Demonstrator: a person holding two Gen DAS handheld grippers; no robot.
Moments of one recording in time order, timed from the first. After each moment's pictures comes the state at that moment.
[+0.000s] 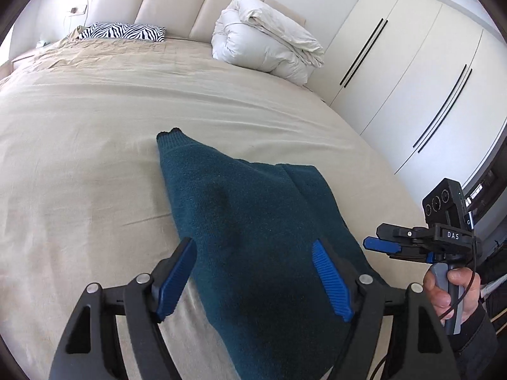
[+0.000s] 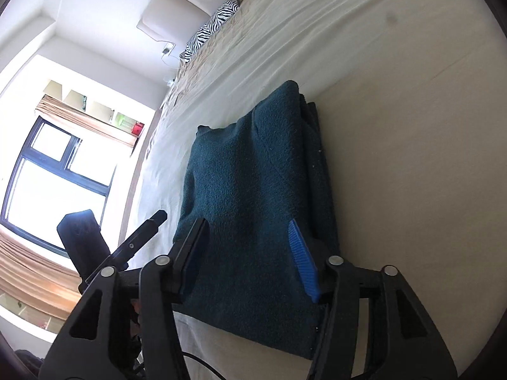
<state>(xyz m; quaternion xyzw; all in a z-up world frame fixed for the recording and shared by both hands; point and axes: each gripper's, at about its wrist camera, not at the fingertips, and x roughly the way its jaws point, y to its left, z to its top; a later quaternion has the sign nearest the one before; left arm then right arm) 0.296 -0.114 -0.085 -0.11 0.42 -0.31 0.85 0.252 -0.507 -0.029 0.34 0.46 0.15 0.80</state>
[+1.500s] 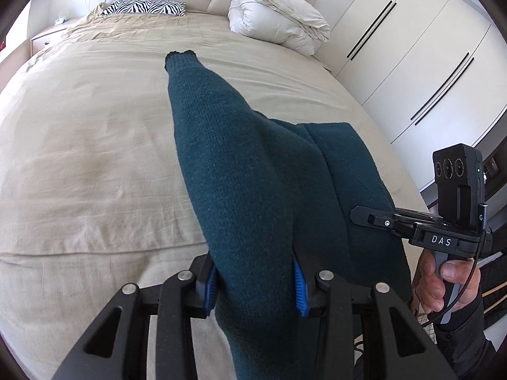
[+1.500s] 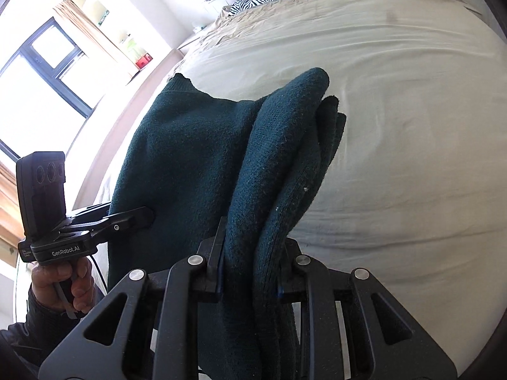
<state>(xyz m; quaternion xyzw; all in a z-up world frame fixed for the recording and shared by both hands) 0.126 0.004 -0.020 -0.08 0.49 -0.29 0.82 0.211 -0.372 0.032 0.15 0.49 0.18 0.84</state>
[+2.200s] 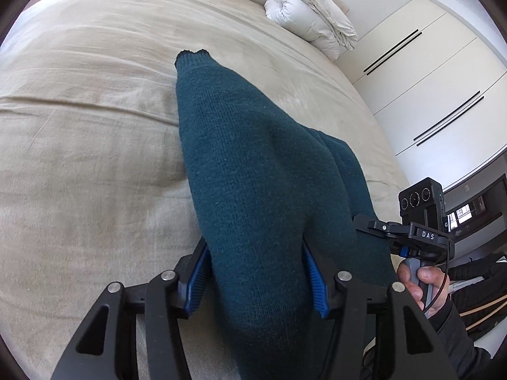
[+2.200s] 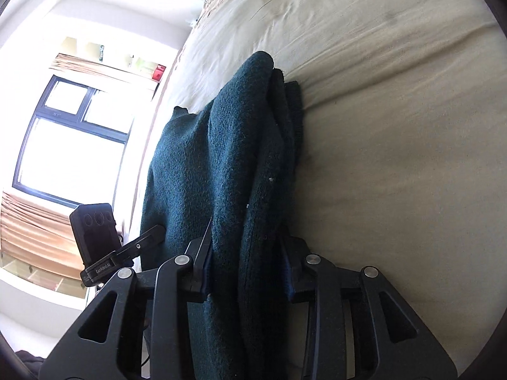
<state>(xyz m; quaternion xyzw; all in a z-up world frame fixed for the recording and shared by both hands) 0.091 0.085 -0.142 -0.17 0.51 -0.28 0.80 0.159 -0.353 -0.124 0.35 0.51 0.24 0.75</state>
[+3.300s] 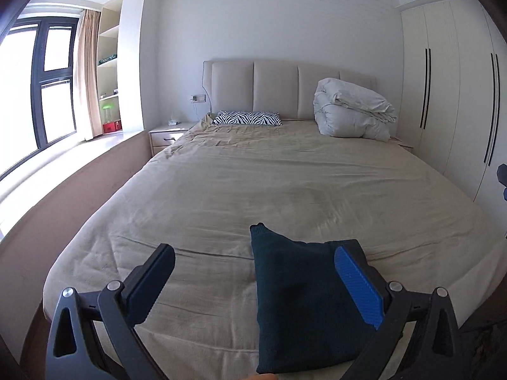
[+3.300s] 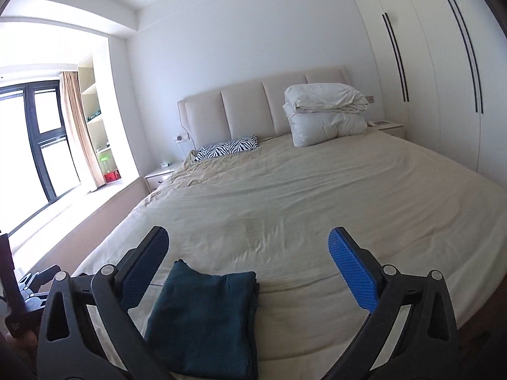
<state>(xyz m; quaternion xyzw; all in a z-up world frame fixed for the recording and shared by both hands) -0.057 0.063 0.049 0.00 0.27 -0.03 0.96 -0.025 -0.335 0.169 0.10 0.18 -0.01 0.98</state>
